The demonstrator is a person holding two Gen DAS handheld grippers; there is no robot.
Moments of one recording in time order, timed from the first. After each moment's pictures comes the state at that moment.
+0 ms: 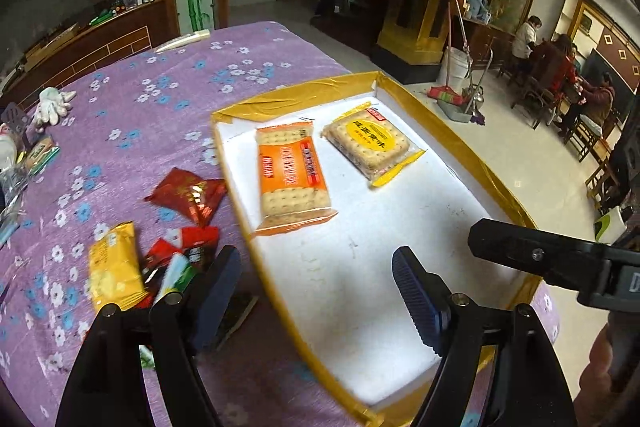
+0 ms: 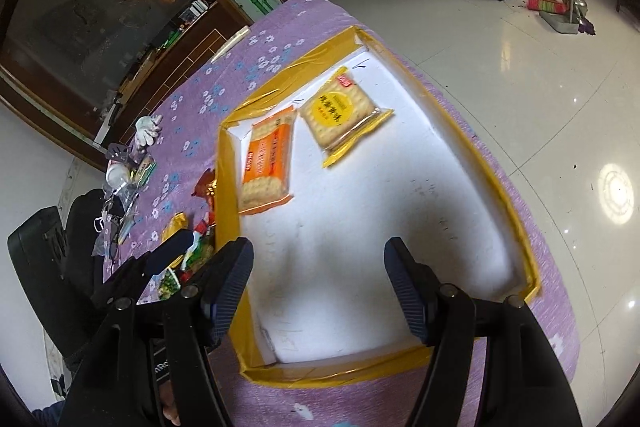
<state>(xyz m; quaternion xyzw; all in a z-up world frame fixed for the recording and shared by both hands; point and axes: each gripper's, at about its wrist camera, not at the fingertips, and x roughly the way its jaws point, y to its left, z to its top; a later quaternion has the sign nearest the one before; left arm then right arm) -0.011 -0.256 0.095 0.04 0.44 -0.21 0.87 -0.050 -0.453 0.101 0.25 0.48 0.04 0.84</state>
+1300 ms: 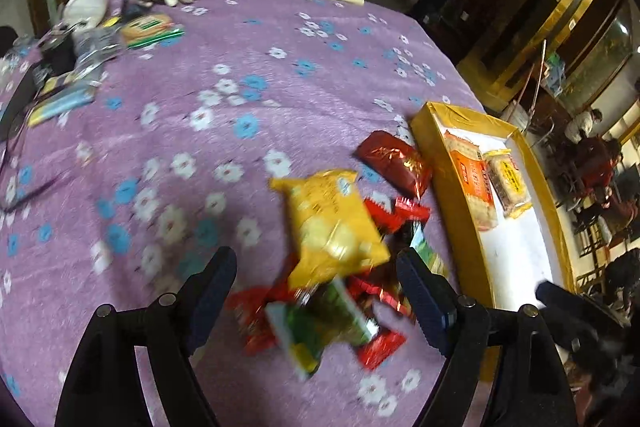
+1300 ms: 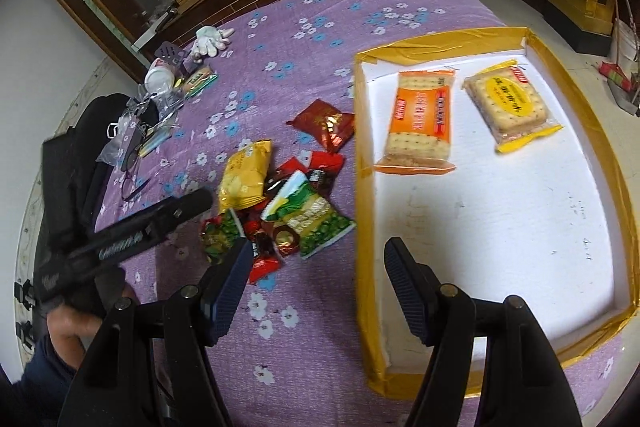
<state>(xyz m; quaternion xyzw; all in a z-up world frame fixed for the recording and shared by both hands) 0.039 -0.084 0.062 -0.10 0.51 -0.10 0.85 -0.027 -0.319 0.106 0.12 0.51 0.14 0.84</state>
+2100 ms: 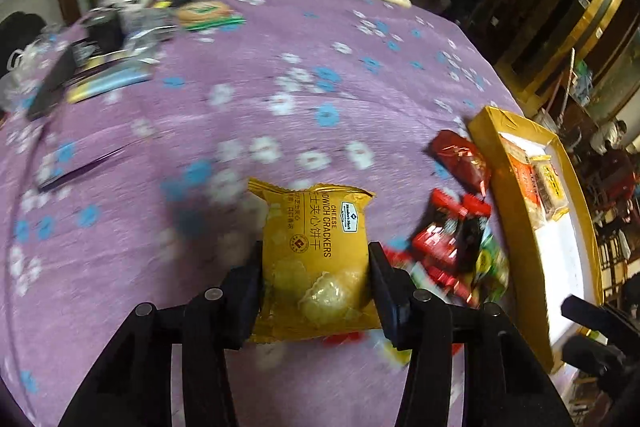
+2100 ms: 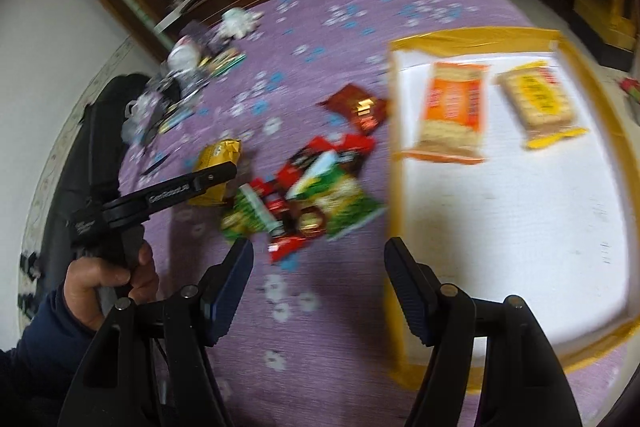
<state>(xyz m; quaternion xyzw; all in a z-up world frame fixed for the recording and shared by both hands) 0.013 -0.022 0.050 -0.11 0.51 -0.04 0.85 -0.032 -0.283 0.098 0.11 0.53 0.21 0.82</state>
